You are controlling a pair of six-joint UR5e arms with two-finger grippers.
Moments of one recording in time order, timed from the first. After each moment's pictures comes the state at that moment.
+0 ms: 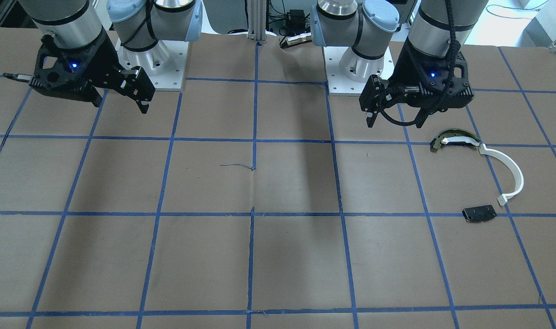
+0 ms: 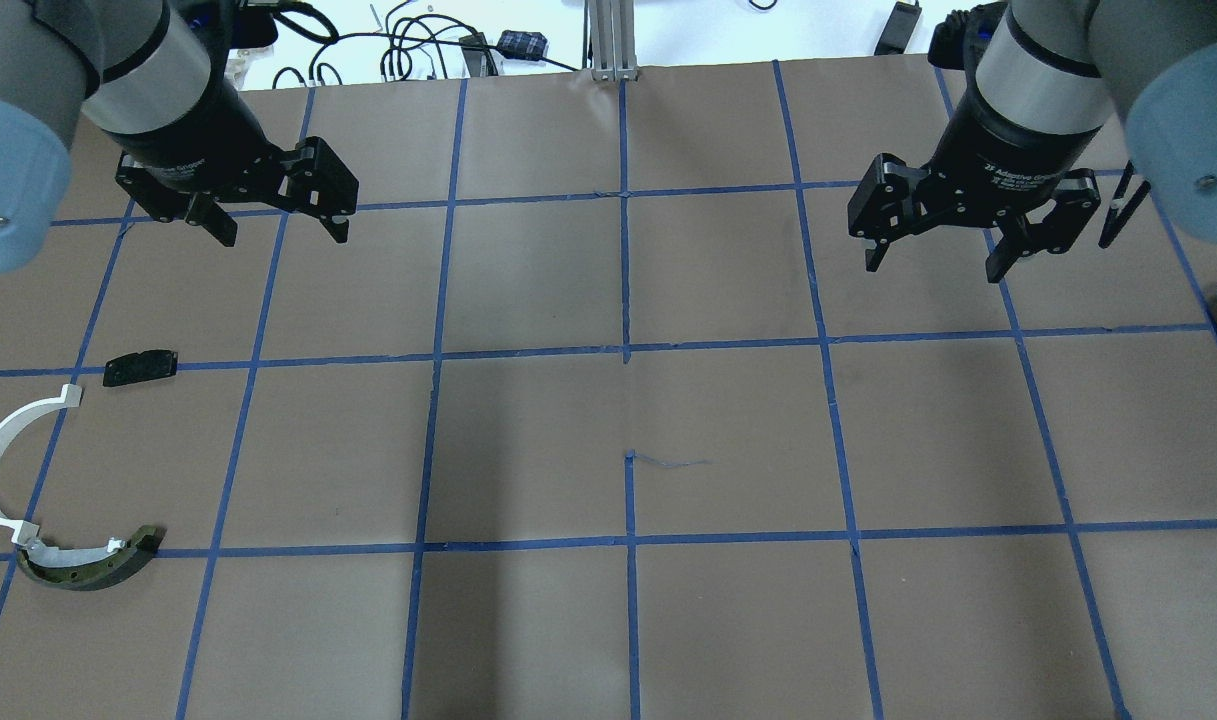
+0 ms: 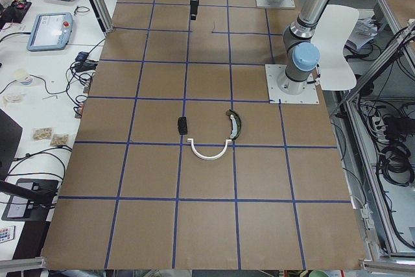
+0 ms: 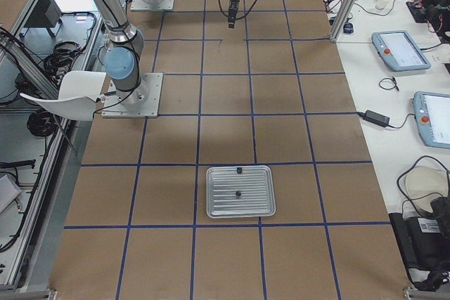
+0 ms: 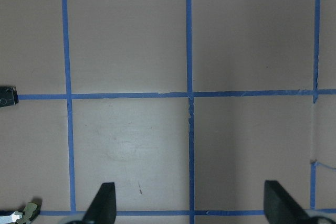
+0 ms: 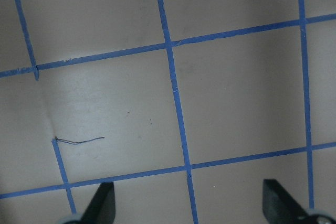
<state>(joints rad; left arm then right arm) -1.54 -1.54 -1.61 -1.48 1.59 0.04 1.55 -1.63 1.64 -1.54 -1.56 0.13</state>
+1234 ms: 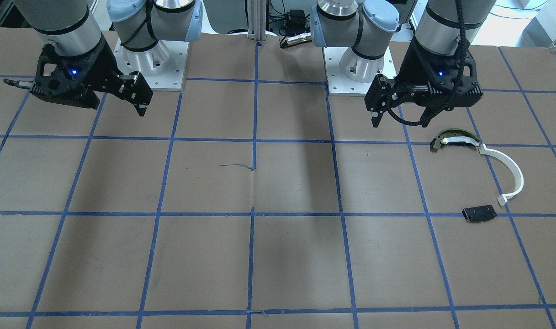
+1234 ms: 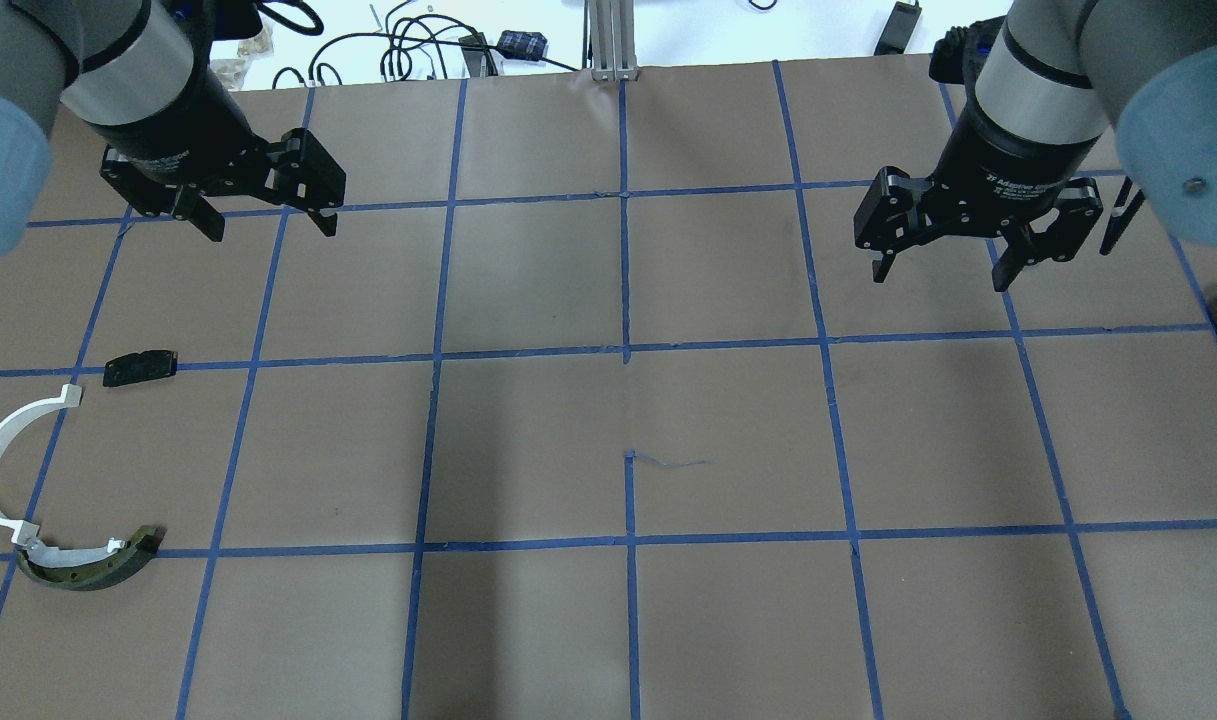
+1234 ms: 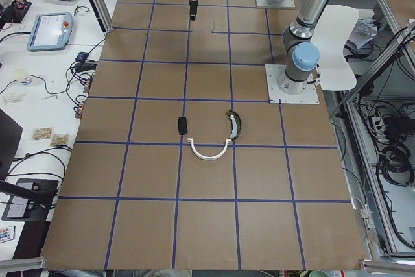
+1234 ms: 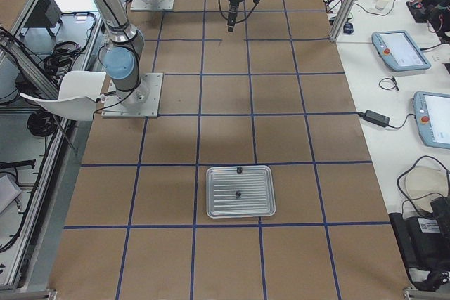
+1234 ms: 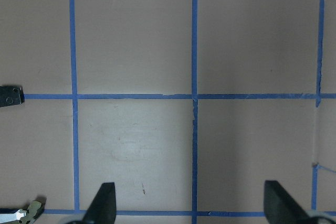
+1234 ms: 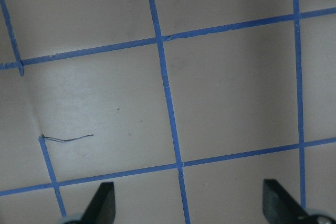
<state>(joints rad) -1.52 -1.54 -1.60 -1.48 1.59 0.04 1.54 -1.62 1.65 -1.54 -1.58 0.12</state>
